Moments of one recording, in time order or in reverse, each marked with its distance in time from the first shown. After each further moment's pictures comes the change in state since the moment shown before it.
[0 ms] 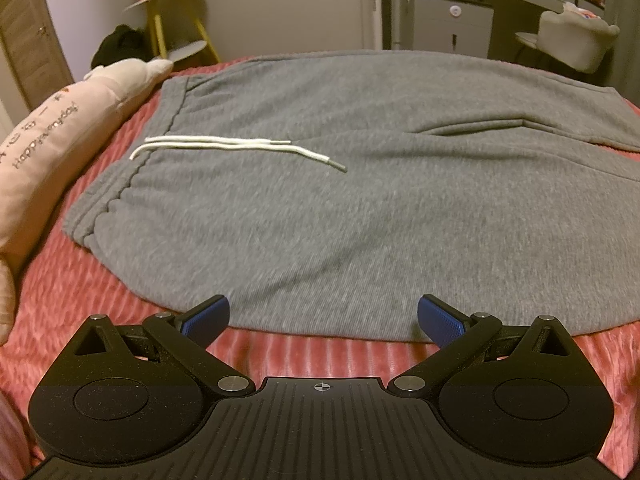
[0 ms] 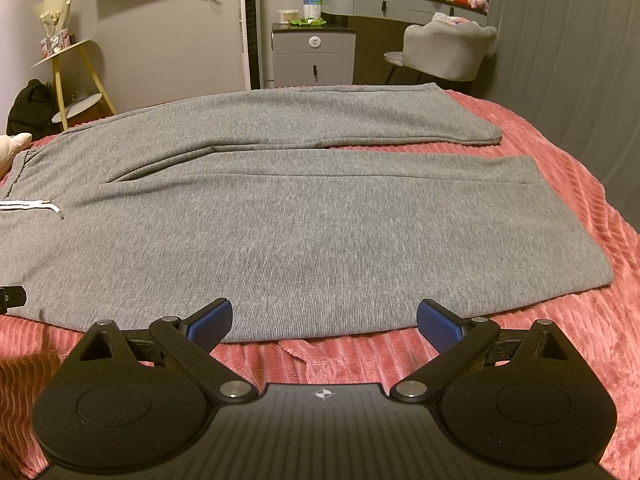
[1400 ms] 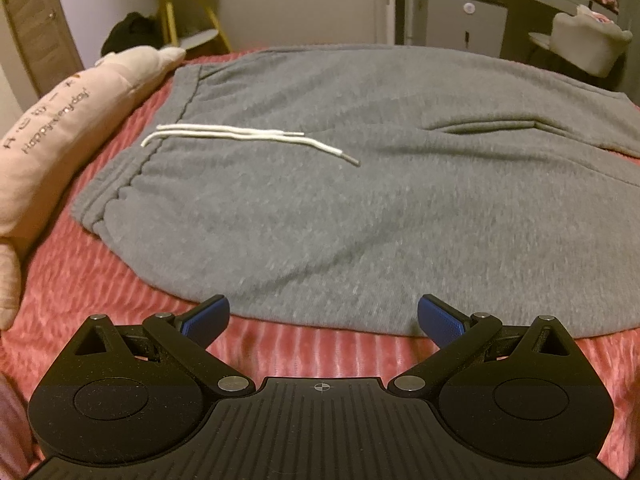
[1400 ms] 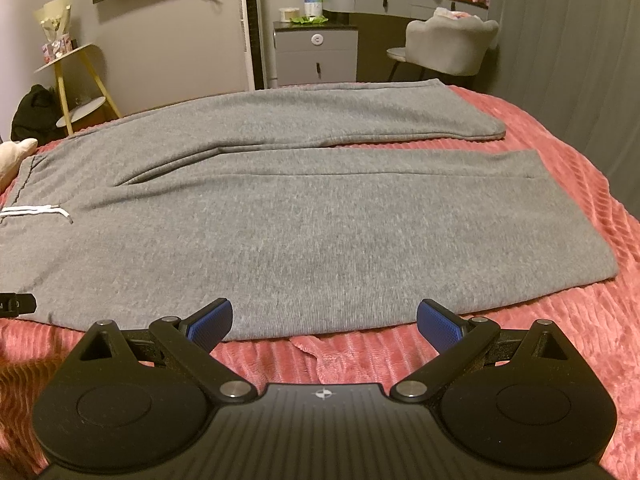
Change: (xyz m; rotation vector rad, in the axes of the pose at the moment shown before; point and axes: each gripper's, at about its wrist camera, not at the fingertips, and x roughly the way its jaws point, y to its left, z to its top) left arm -0.004 0.004 0.002 -0.033 0.024 0.023; right arm -0.007 -0.002 0.000 0.038 0.008 0.033
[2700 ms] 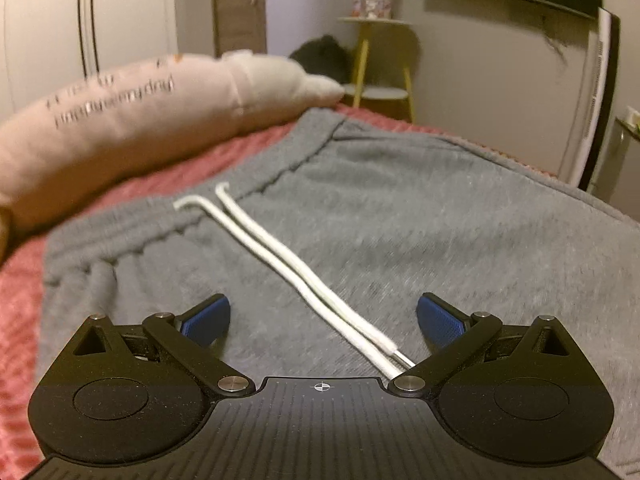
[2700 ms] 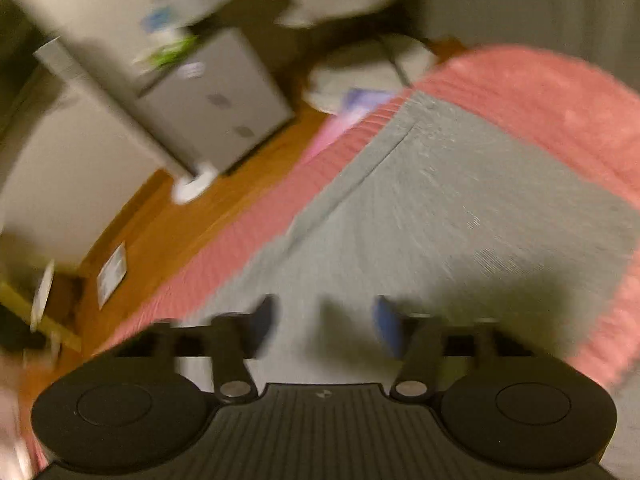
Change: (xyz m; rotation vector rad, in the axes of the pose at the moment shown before) left arm 0.170 0.041 0.120 -0.533 -0.221 0.389; right arm 0.365 -0.133 0.335 0.660 0.185 -0.001
